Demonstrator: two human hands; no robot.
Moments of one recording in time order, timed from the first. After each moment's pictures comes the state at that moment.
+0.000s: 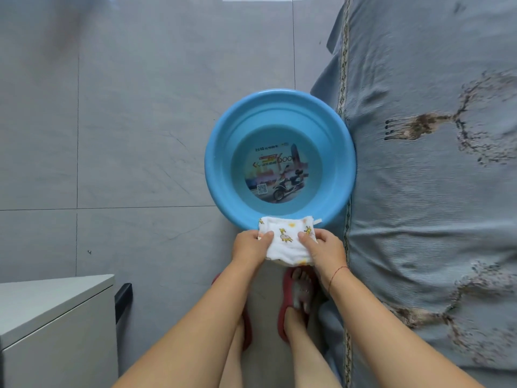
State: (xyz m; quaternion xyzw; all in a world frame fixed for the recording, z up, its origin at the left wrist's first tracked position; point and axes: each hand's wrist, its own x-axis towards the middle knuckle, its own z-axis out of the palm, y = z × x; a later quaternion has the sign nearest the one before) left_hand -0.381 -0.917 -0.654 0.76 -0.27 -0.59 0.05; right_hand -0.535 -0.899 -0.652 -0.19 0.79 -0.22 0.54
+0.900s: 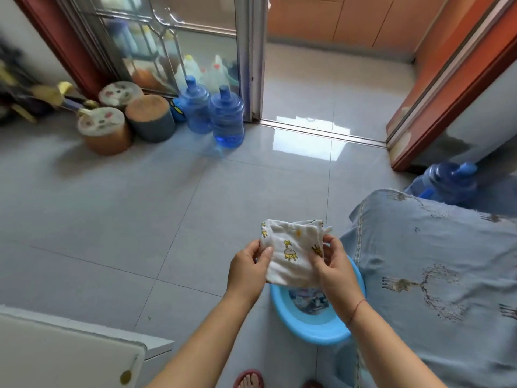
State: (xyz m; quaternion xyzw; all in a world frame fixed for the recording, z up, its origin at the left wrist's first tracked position) left_hand -0.230 -0.980 -0.297 0.69 -0.34 -0.49 0.41; right_hand -0.392 -1.012 -0.301 -0.46 0.55 -0.39 0.57
